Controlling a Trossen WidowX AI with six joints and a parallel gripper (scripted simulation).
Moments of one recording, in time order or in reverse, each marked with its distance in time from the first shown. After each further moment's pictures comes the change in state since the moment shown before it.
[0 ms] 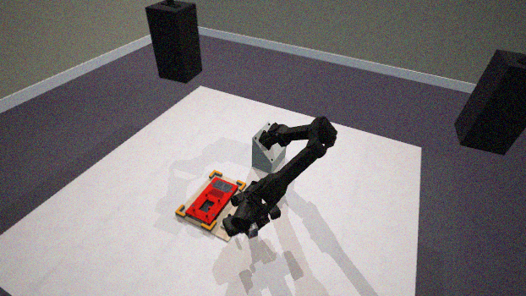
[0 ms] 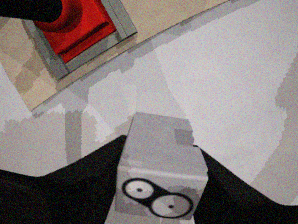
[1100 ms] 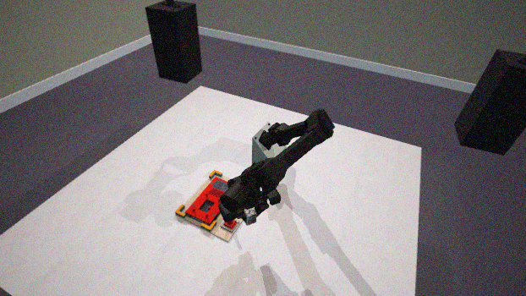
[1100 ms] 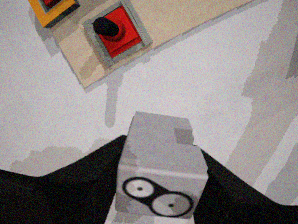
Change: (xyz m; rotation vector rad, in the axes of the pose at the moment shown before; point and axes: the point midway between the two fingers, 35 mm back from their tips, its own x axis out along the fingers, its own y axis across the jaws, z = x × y) arm -0.082 0.008 0.001 0.014 -0.015 -0.002
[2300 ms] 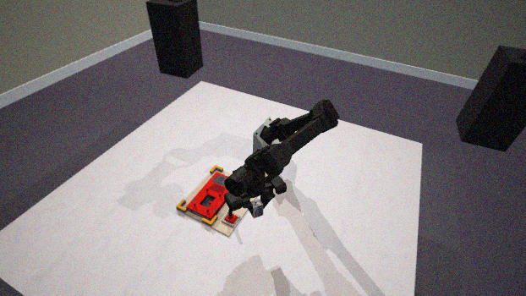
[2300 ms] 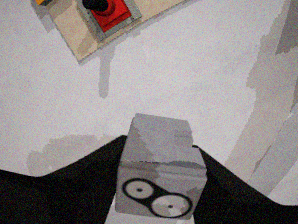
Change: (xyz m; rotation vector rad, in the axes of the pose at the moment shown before) arm -0.020 -0.015 -0.007 -0.007 0.119 -0.001
